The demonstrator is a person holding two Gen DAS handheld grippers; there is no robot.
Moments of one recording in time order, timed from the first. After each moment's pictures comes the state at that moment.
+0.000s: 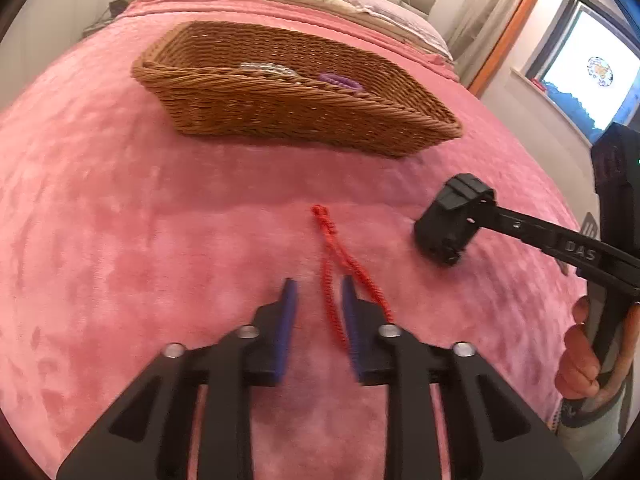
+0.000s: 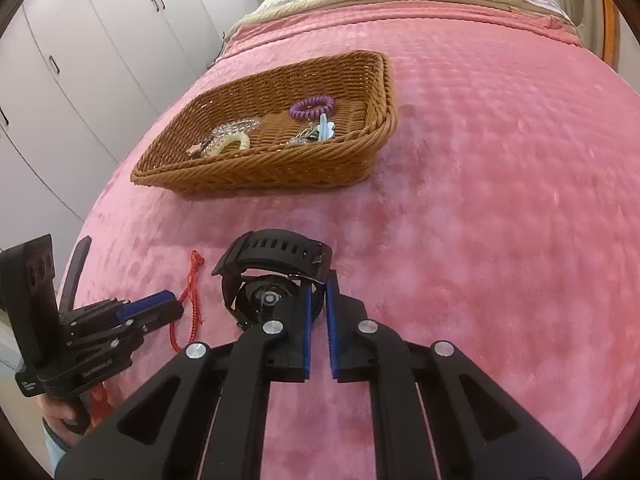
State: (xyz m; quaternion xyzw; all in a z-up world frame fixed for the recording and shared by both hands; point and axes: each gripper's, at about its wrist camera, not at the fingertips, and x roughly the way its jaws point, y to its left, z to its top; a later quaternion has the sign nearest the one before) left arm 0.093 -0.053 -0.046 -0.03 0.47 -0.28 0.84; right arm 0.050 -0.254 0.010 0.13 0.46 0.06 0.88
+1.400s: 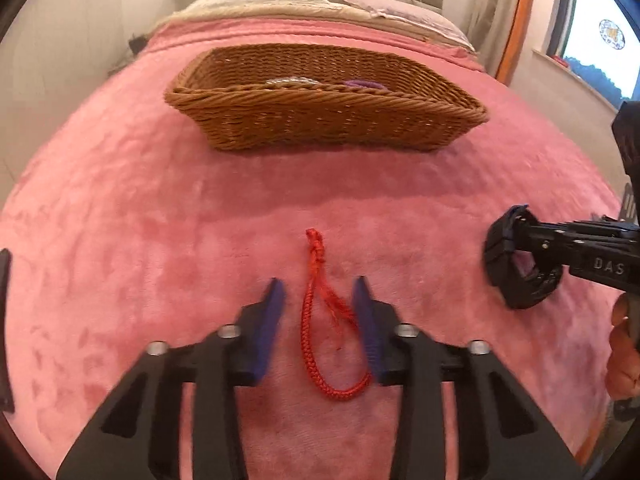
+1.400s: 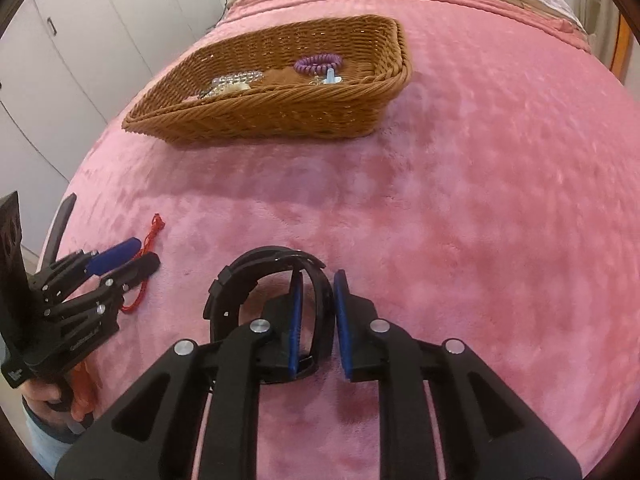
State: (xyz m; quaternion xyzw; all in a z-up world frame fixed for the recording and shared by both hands) left arm 0.077 -0.051 -0.045 0.05 0.43 -0.21 0.88; right arm 0.027 -0.233 -0.004 0.09 0.50 0.05 0.86
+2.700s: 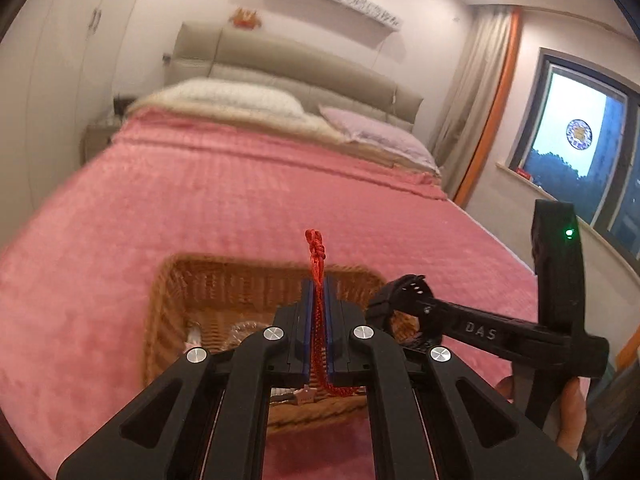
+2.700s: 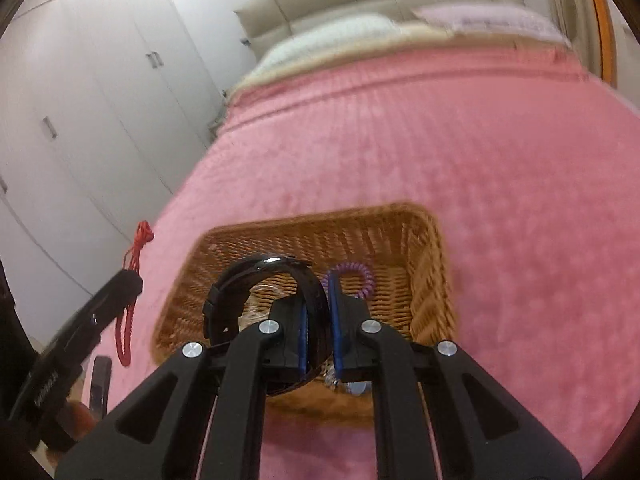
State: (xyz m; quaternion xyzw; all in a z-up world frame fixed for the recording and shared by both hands) left arm 0.202 -0.075 0.077 -0.09 0.29 -0.28 0.91; right arm 0.178 -0.258 0.076 0.18 0.39 0.04 0.90
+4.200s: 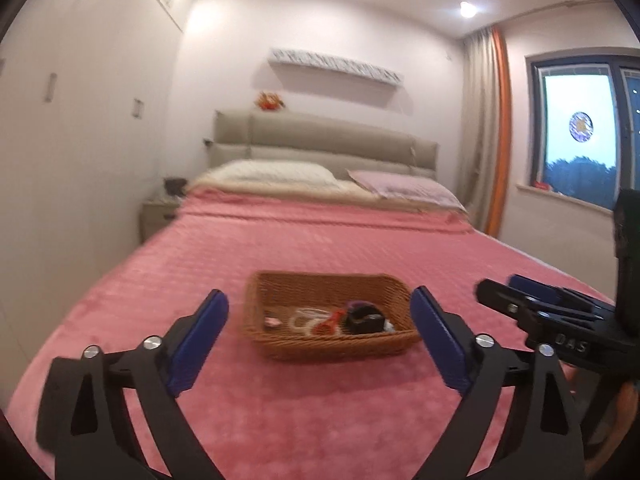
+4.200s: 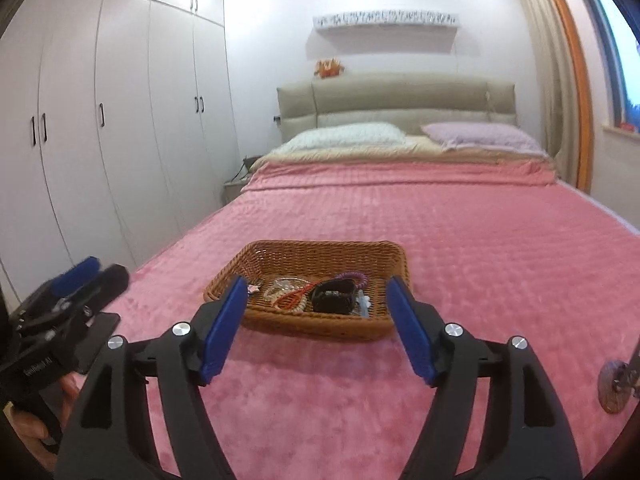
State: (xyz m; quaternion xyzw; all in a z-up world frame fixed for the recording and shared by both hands) left arm 0.005 -0.006 0.099 -0.03 0.13 -0.19 0.97; right arm -0.042 -0.196 0.125 0.05 0.19 0.01 0.98
